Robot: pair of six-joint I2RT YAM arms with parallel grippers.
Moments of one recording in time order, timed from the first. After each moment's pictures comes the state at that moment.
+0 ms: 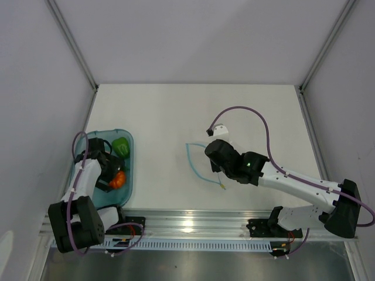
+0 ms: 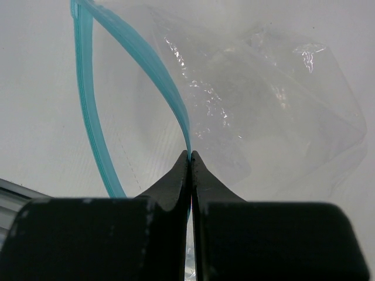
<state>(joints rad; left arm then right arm) 0.26 1.12 0.64 -0.83 -0.10 -0.92 1.06 1.24 1.05 -0.63 0.51 0.51</state>
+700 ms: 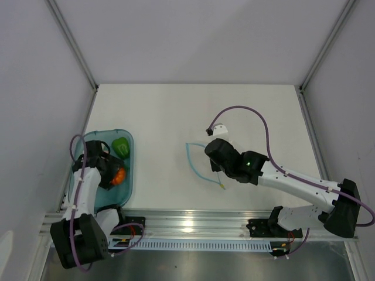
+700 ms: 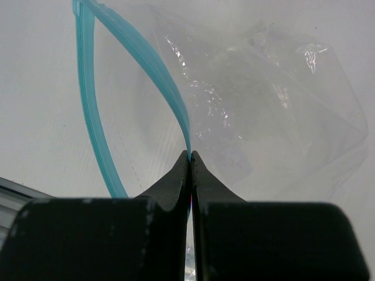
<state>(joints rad) 0.26 1.01 0.60 -0.80 -0.05 -0.89 1.05 1.24 1.05 -0.62 0.50 0.50</state>
